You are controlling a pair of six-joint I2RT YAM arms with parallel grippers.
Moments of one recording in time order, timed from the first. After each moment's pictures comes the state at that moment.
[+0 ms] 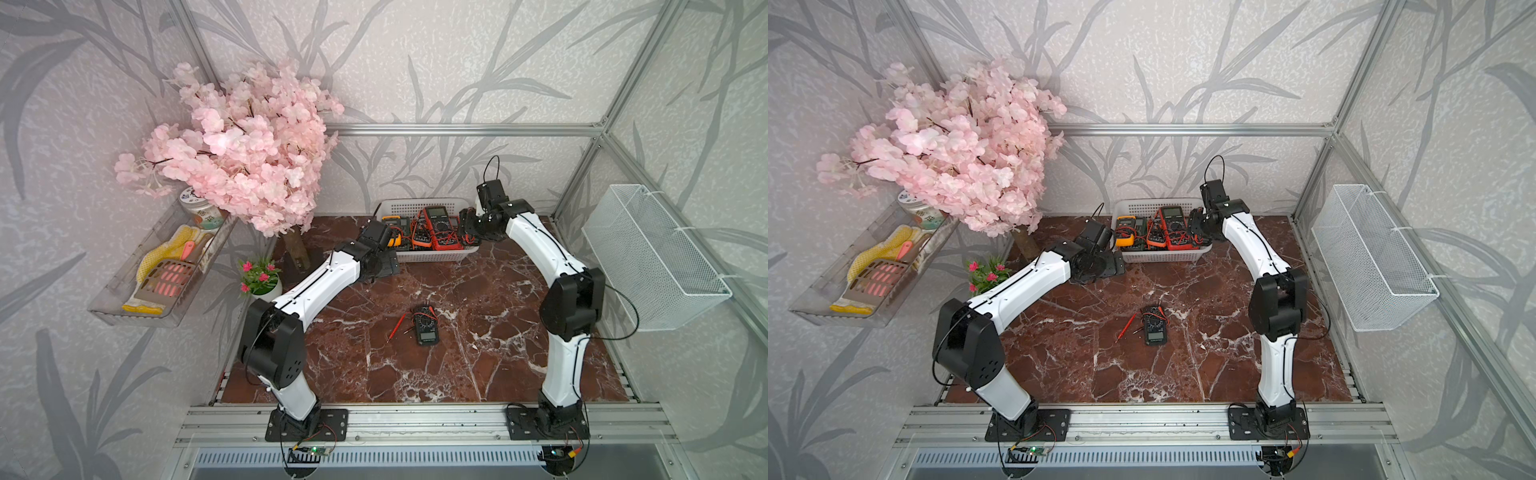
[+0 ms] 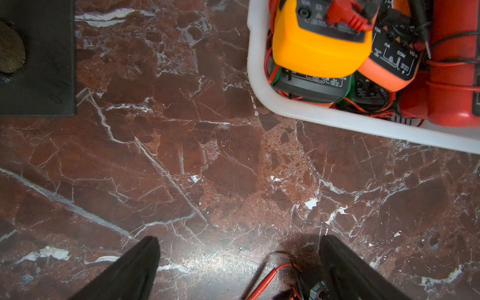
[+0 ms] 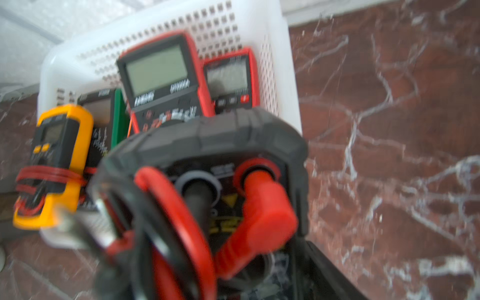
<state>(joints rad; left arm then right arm) -0.47 1.69 1.42 -0.82 -0.18 -0.63 0.27 2.10 2.05 -0.90 -0.04 0.42</state>
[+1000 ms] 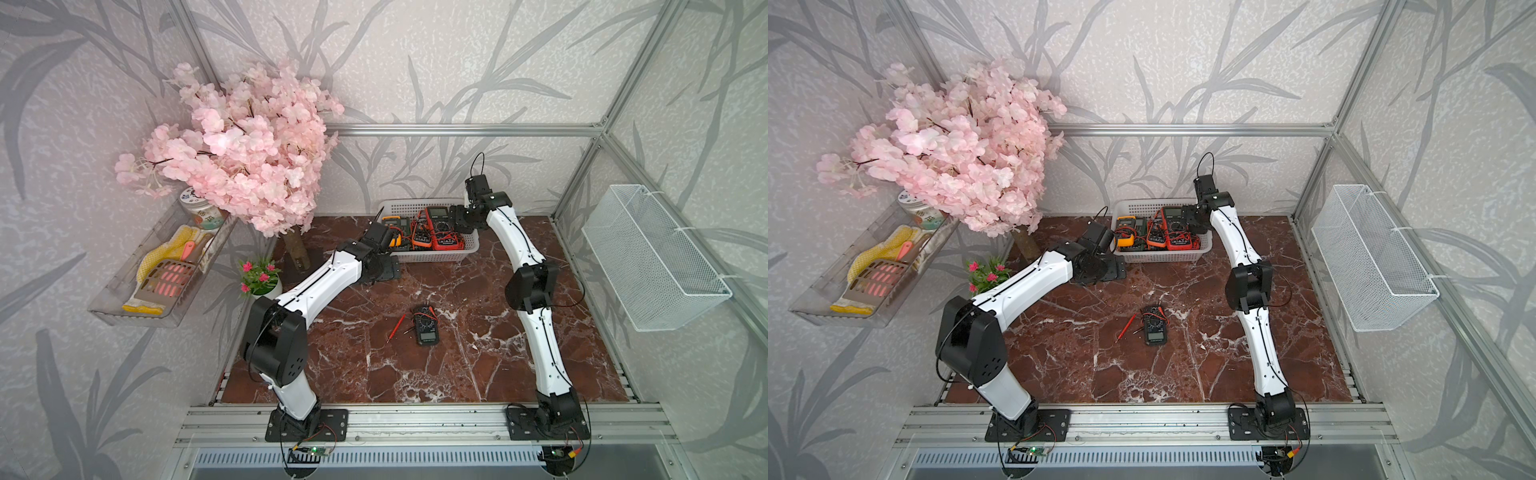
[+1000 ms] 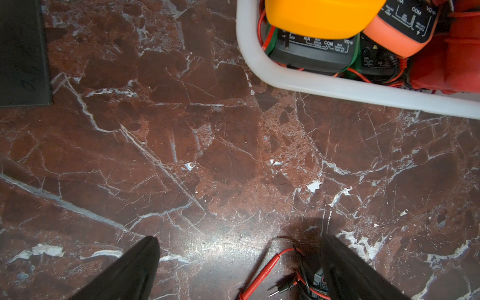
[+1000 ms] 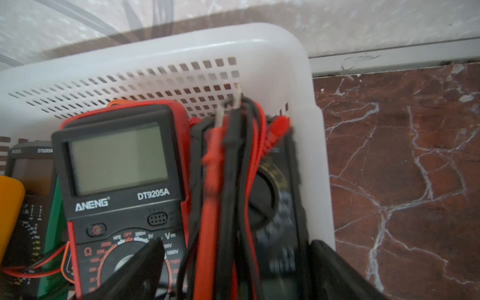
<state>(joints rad) -0.47 1.70 1.42 -0.84 -0.12 -0.60 0.26 2.59 2.69 -1.06 -0.03 0.32</state>
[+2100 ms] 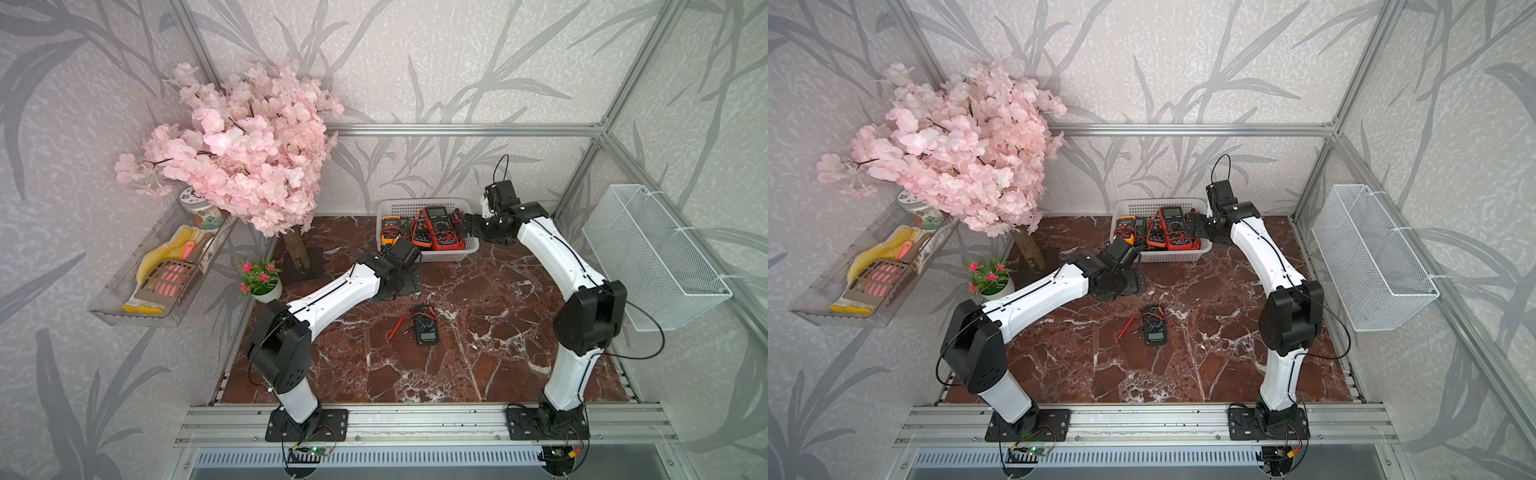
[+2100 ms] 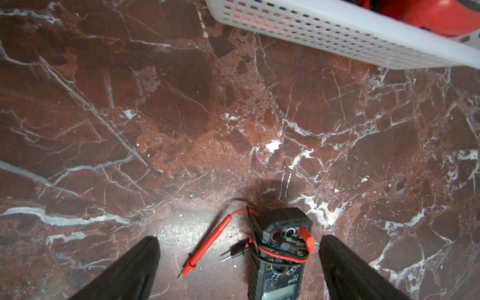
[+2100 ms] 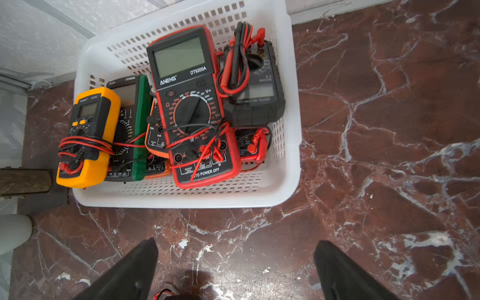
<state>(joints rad) -0.68 1.69 1.38 -0.84 -0.14 -0.86 0.27 1.85 1.79 -0.89 -0.09 0.43</state>
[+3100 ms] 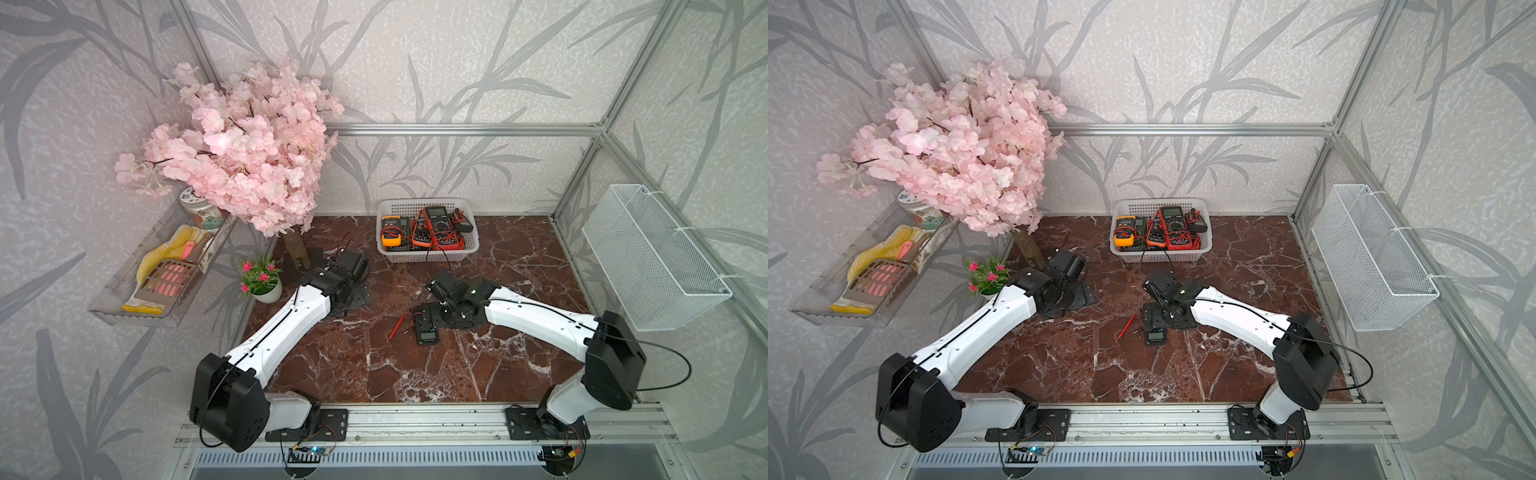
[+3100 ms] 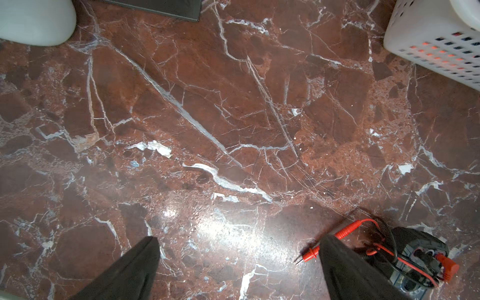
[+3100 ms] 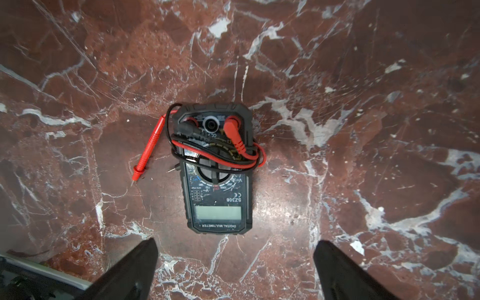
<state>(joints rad) -0.42 1.30 1.08 -0.98 -0.26 -0.77 0.87 1.62 1.20 -0.81 0.06 0.81</state>
